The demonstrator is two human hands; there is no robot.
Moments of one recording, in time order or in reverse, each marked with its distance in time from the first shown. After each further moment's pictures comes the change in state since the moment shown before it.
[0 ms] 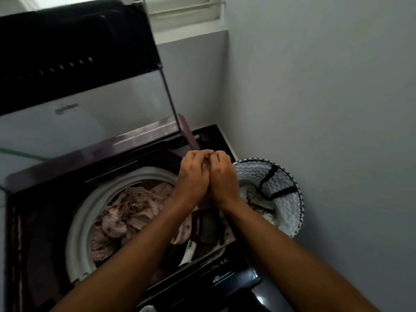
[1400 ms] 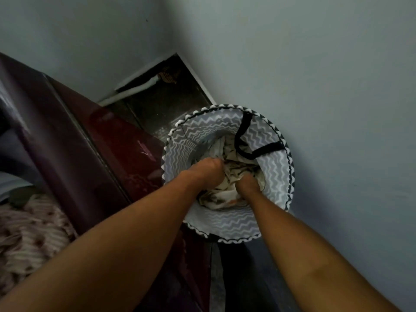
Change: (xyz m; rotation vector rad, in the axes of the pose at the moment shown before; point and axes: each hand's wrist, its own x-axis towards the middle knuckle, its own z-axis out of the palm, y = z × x) left_hand 0.003 -0.083 0.317 0.557 -1.246 -0.218; right_hand -0.145 0.340 0.199 0.298 -0.802 1.213
